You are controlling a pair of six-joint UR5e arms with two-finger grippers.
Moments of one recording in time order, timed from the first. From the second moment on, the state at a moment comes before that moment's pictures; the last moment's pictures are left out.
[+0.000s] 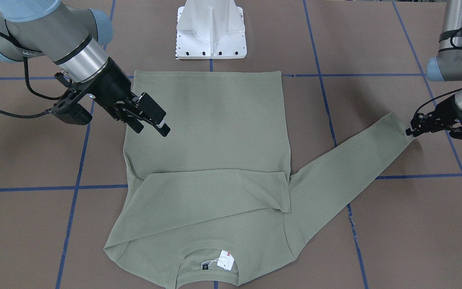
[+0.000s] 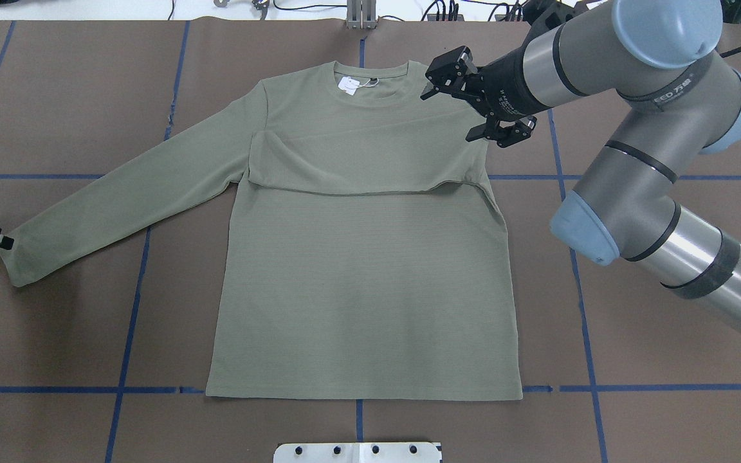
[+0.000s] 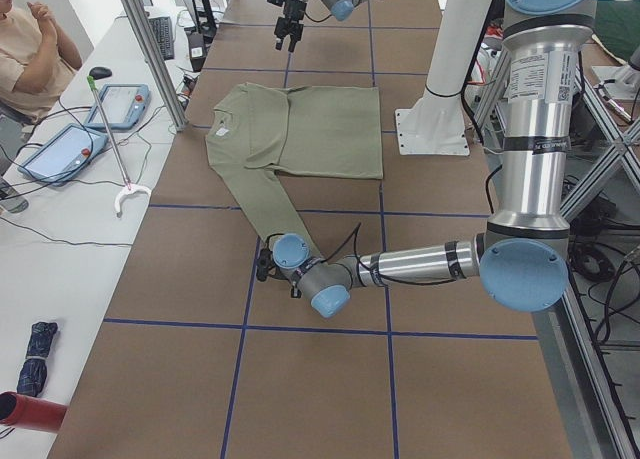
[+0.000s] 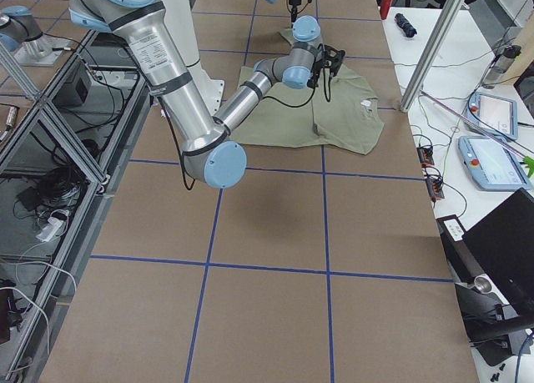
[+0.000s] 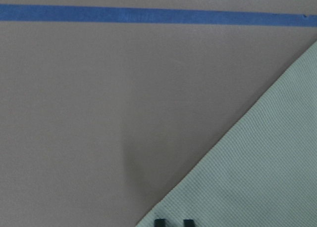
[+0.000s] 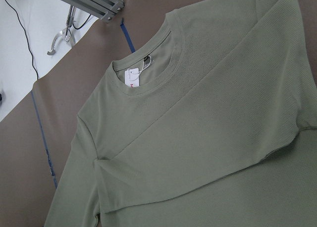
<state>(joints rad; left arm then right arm) -1.10 -1.57 -1.29 -2.53 -2.43 -0.73 0.84 -1.02 1.79 -1.10 2.07 1.73</state>
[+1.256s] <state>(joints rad) -1.10 -1.57 -1.29 -2.53 -2.42 -0.73 0.84 -1.03 1.79 -1.10 2.07 1.73</state>
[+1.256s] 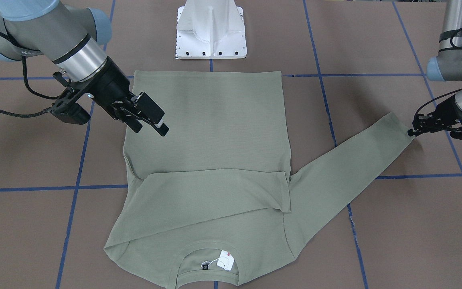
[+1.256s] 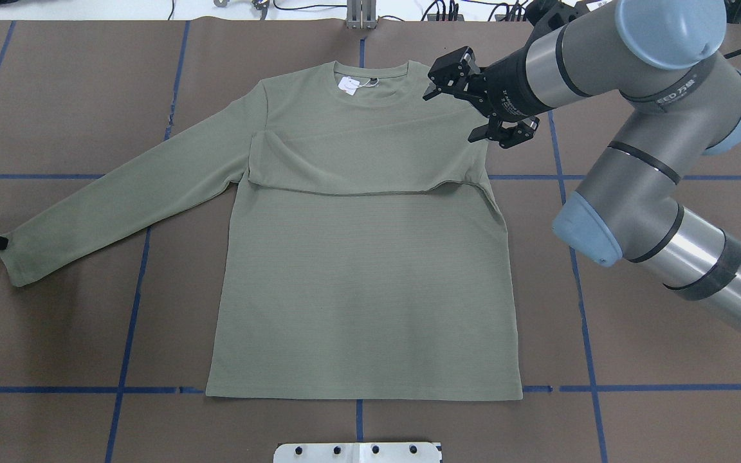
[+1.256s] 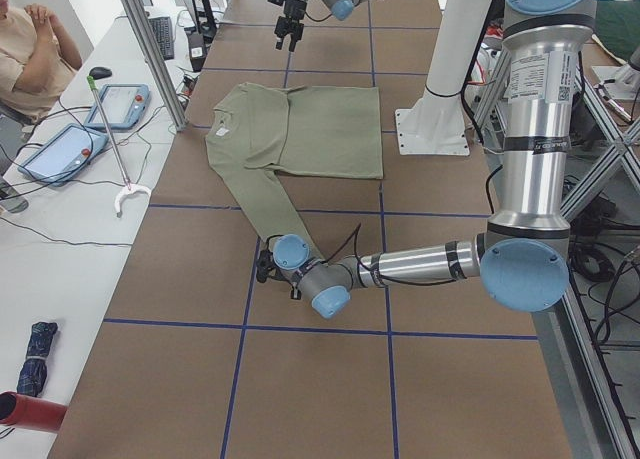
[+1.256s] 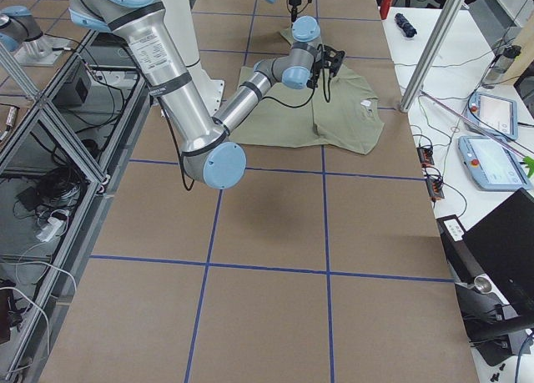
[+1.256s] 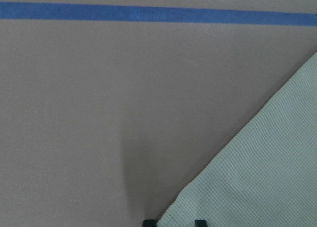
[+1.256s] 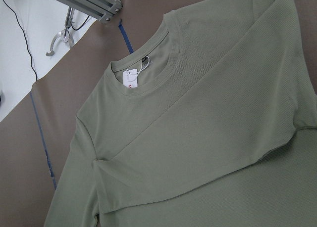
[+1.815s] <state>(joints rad) -1.10 -1.58 -1.40 -2.53 -2.47 -0.79 0.85 -1.05 1.80 -1.10 2.08 1.72</state>
